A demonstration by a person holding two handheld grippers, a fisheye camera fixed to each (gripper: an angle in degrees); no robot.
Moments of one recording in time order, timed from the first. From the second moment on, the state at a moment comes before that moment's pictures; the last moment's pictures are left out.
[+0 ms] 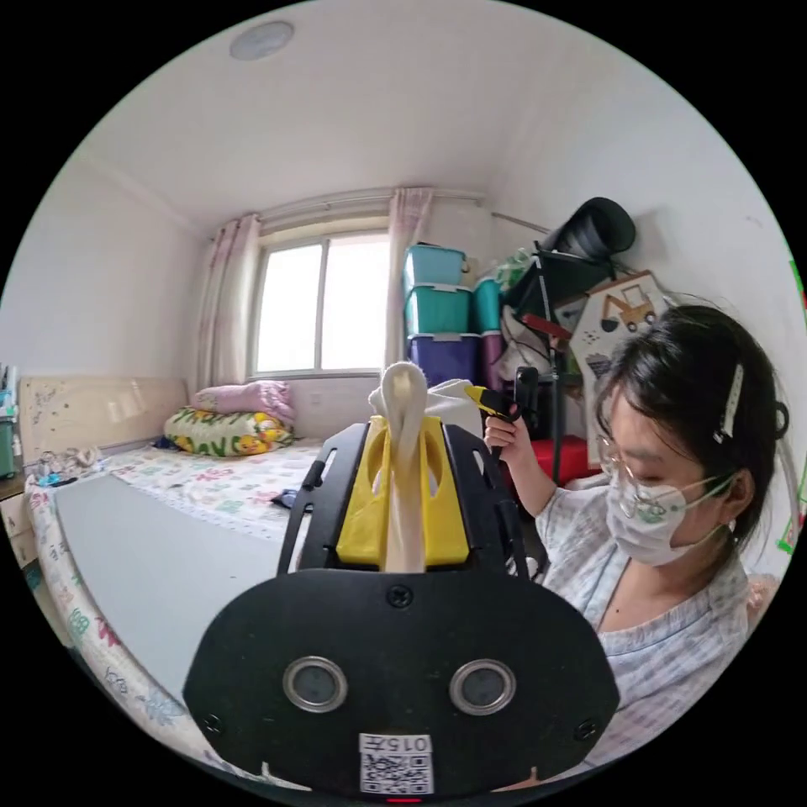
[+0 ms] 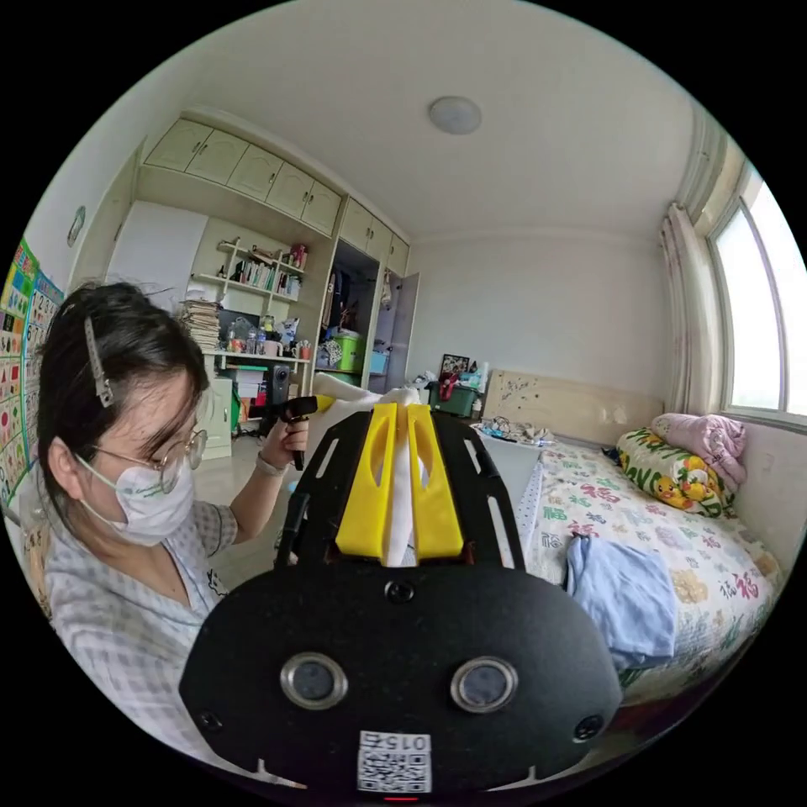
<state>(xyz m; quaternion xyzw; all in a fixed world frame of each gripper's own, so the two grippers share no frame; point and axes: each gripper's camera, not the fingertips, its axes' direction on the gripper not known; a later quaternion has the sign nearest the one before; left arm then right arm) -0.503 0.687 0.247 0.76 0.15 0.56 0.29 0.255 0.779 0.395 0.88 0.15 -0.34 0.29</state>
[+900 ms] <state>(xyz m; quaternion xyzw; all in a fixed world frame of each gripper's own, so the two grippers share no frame) -0.312 0.544 0.289 0.67 0.20 0.63 0.34 0.287 0.639 0.514 0.93 0.13 -0.14 0.32</state>
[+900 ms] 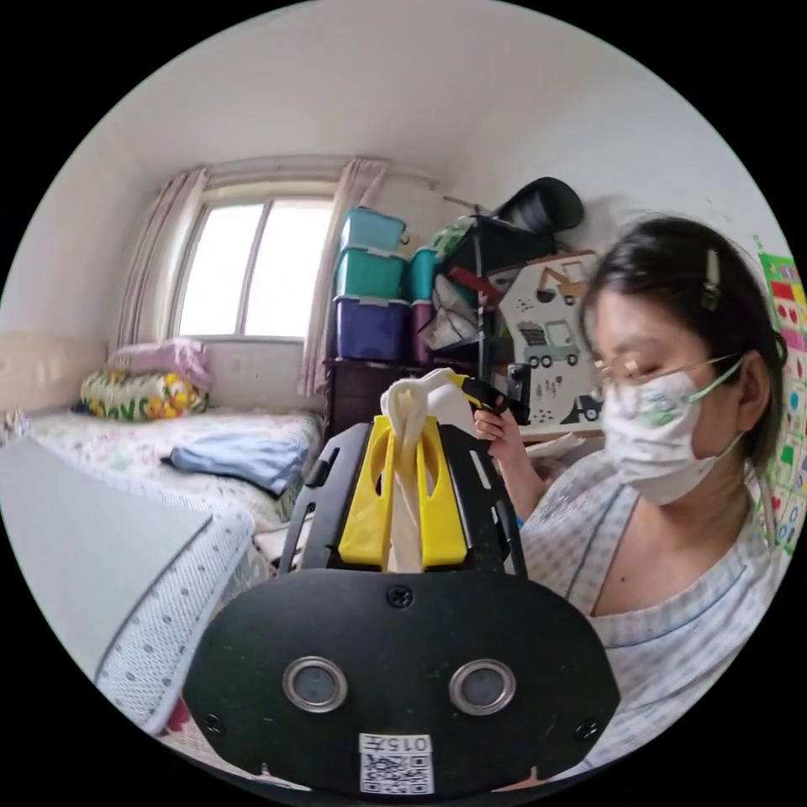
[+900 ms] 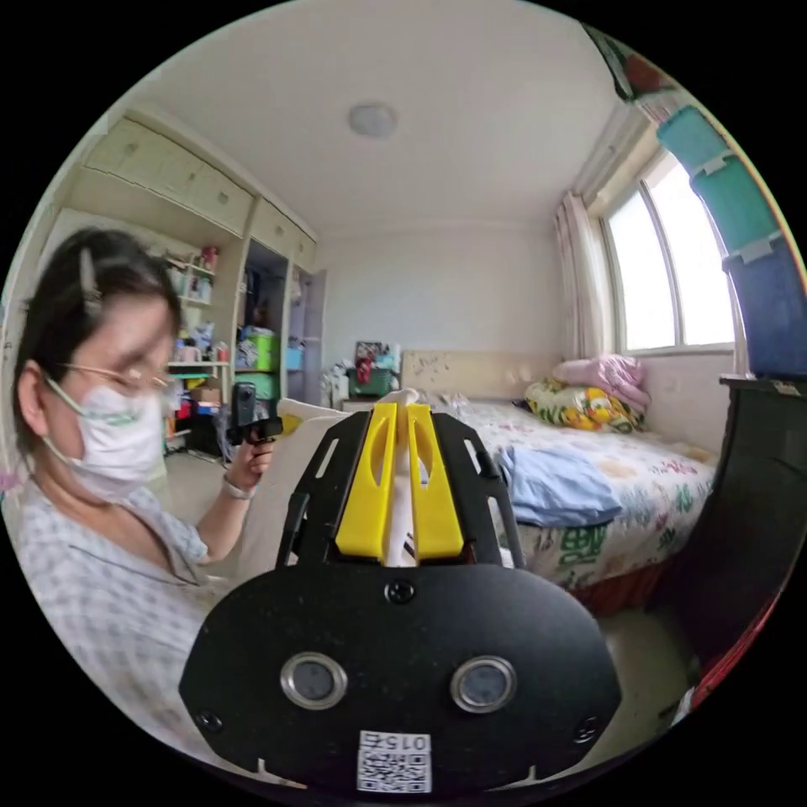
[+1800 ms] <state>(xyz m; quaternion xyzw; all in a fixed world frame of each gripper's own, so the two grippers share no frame) -0.245 0.134 0.277 0.67 0.15 0.49 0.54 0.446 0.574 0.156 0.87 0.09 -0.15 0.46</state>
